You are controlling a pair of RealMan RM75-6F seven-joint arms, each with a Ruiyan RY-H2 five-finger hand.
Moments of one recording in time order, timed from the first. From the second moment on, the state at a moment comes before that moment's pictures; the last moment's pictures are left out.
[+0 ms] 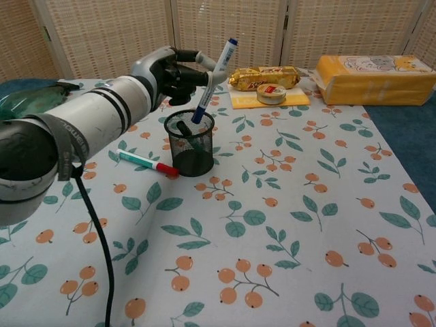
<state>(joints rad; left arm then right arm) -0.94 -1.86 -0.48 -1.30 0.84 1.00 -0.41 -0.06 -1.00 0.04 -1.56 -1.57 1.66 0.25</state>
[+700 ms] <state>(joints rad) -0.83 -1.86 -0.45 -1.16 1.08 0.94 -0.69 -0.08 -1.01 0.04 -1.56 -1.59 1.69 0.20</state>
